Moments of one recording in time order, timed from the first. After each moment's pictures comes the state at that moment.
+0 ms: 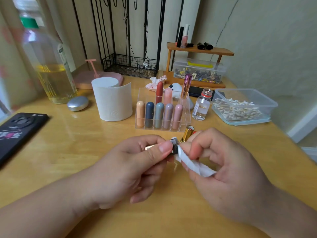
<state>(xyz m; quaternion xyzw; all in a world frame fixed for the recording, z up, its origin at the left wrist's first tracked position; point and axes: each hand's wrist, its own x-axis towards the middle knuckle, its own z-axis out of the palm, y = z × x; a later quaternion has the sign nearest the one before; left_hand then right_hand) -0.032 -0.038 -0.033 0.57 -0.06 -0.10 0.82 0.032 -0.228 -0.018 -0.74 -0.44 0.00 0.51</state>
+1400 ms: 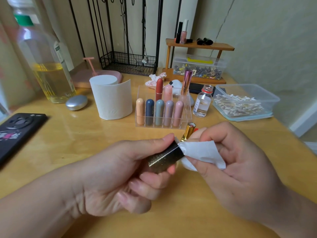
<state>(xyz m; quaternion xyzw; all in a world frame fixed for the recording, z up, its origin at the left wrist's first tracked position) -0.031 -0.029 -0.021 0.44 0.00 -0.28 0.85 0.032 -0.234 -0.022 -0.68 -0.47 0.00 0.57</state>
